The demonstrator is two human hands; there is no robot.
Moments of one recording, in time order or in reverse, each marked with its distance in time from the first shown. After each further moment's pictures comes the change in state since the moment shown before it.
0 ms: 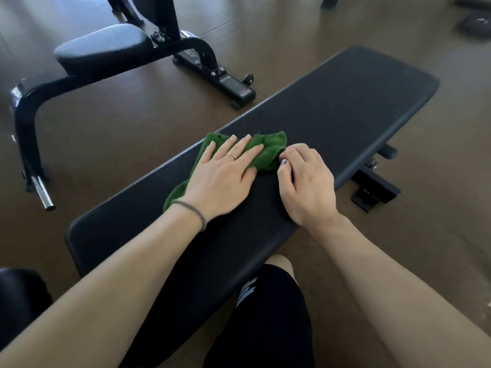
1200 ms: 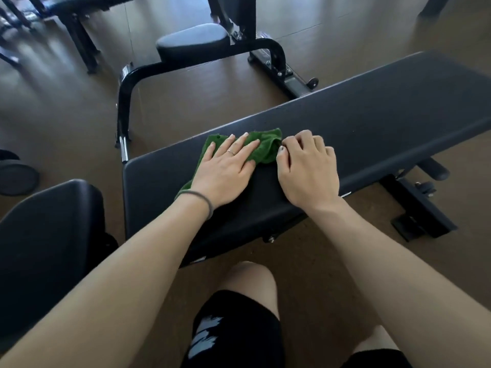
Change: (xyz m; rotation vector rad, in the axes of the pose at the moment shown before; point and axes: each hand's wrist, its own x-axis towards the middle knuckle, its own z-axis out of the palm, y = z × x) left_hand -0.058 0.028 0.002 -0.024 -0.002 -0.393; right_hand 0.003 0.000 0.001 -0.159 -0.224 -0.157
